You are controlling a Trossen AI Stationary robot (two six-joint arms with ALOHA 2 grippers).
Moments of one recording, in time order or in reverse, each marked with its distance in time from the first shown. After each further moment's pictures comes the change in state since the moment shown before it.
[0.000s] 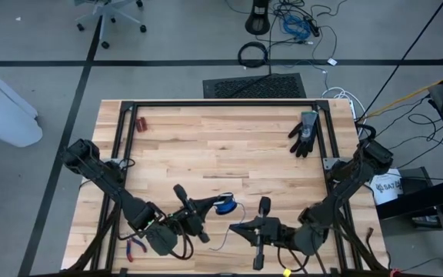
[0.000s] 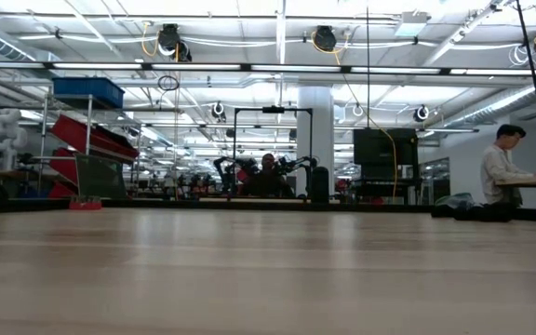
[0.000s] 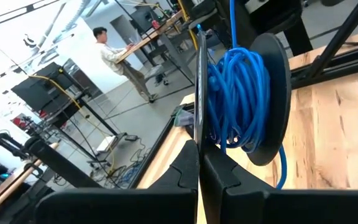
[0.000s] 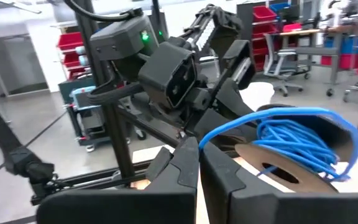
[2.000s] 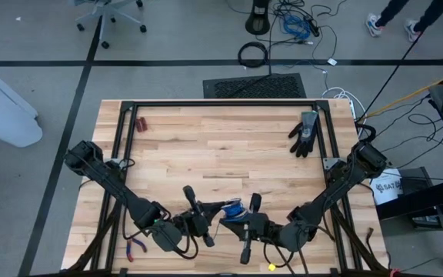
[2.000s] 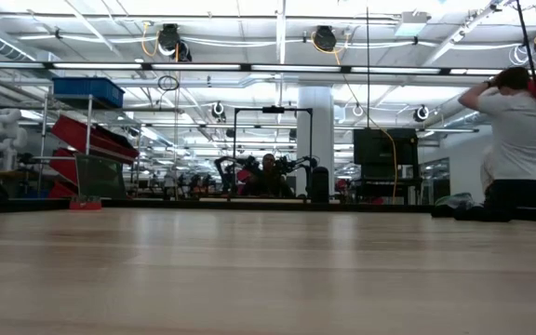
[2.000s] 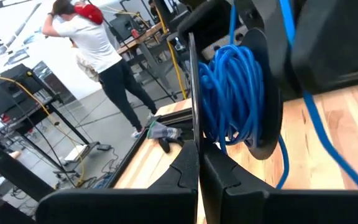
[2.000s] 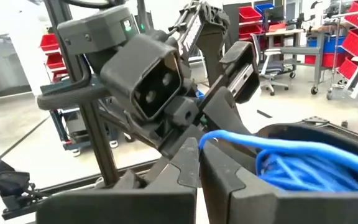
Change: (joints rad) left arm 0.027 0.038 0.001 0.115 0.141 0.004; right arm -0.073 0.067 0.041 0.021 -0.006 0.005
